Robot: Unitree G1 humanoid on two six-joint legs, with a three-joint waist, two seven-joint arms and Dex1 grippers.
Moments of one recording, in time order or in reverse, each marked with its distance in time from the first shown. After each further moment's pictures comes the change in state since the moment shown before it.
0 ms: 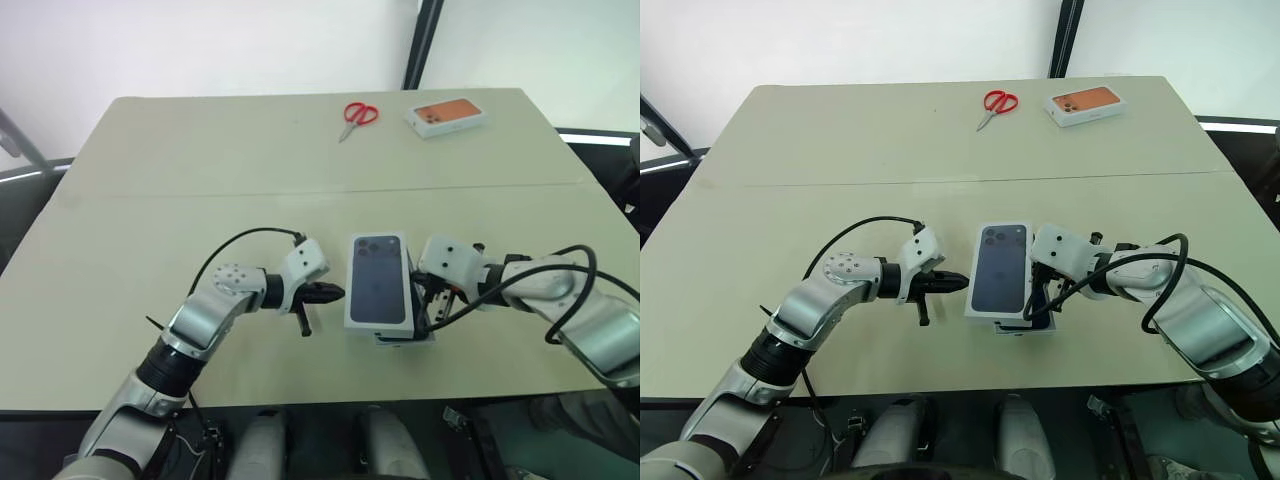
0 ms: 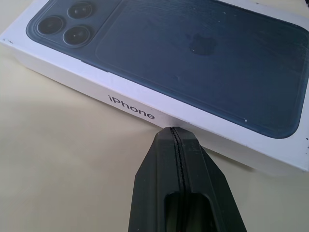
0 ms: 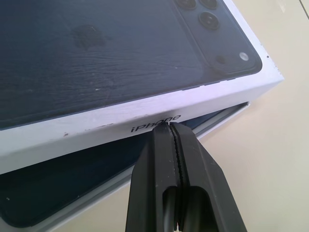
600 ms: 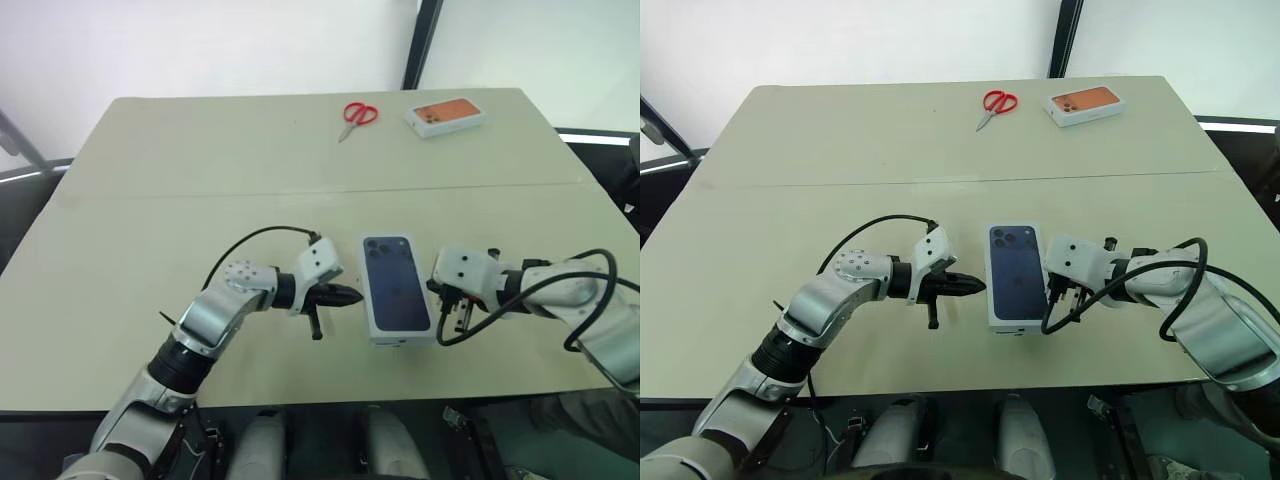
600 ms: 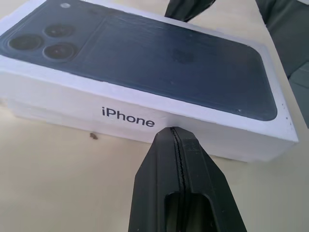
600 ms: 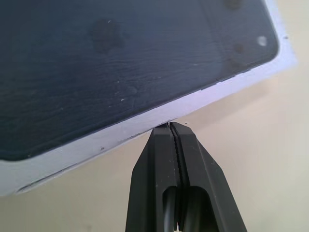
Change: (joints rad) left arm -0.028 -0.052 -0.021 -0.015 -0.016 0.002 -0.064; right arm 0.113 -0.059 -0.083 -0.030 -0.062 -0.050 0.110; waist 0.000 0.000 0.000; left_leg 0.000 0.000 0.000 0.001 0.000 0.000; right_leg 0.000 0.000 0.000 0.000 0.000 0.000
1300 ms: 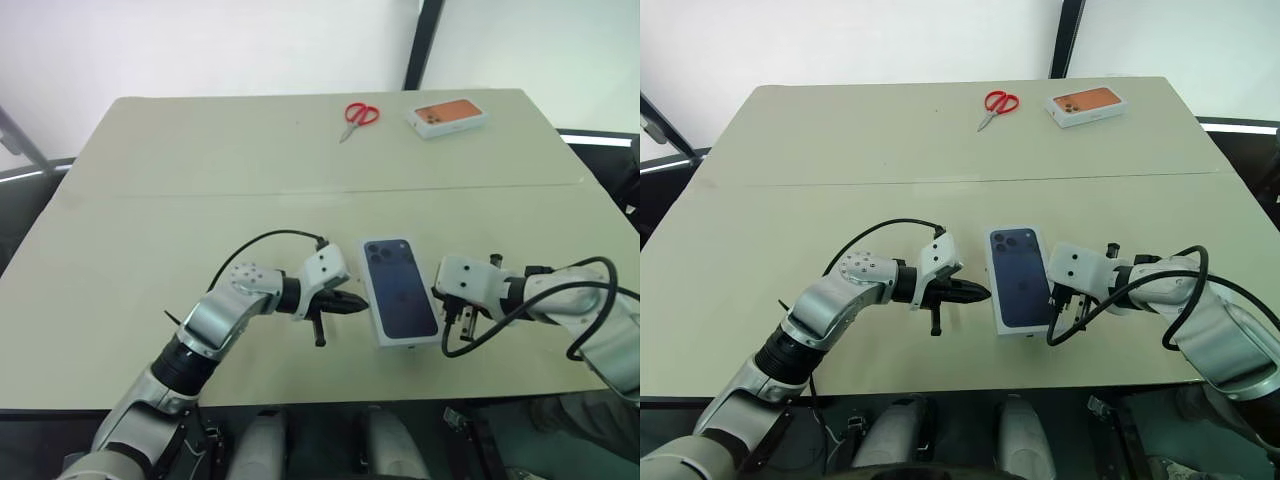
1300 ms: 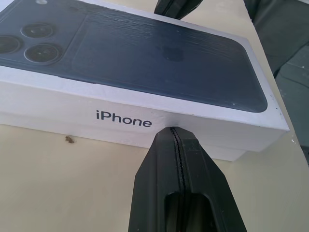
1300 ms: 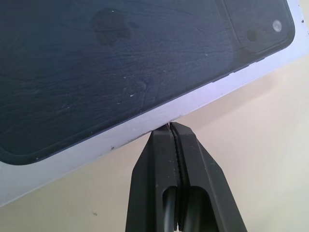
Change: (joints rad) left arm -0.004 0.002 -0.030 -0.007 0.002 0.016 -0.008; right arm 0.038 0.003 -0.014 0.003 -0.063 -0.040 0.030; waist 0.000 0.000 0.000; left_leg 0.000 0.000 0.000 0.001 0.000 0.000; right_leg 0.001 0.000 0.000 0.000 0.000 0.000
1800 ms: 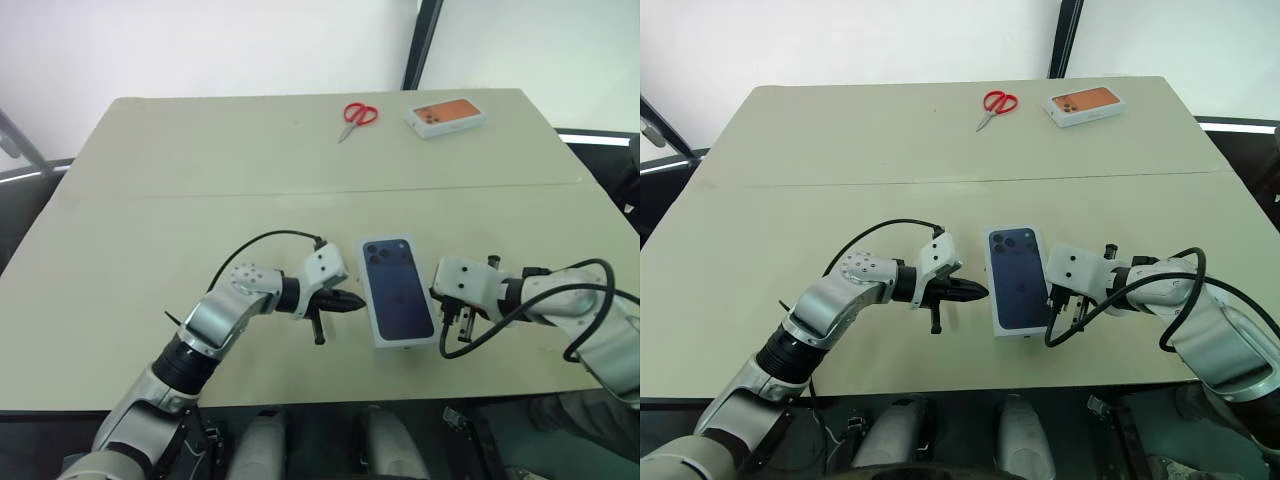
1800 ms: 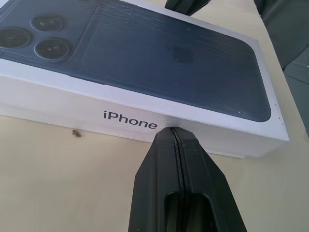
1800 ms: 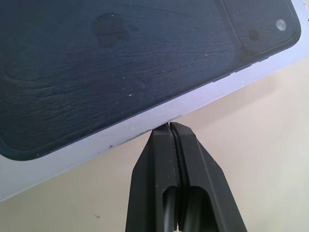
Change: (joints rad) left arm -0.001 -0.003 0.002 0.028 0.009 -0.008 0.015; right arm 0.009 0.018 -0.002 -0.004 -0.016 0.001 0.005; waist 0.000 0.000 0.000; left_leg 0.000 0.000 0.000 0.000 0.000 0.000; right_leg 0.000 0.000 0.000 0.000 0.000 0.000
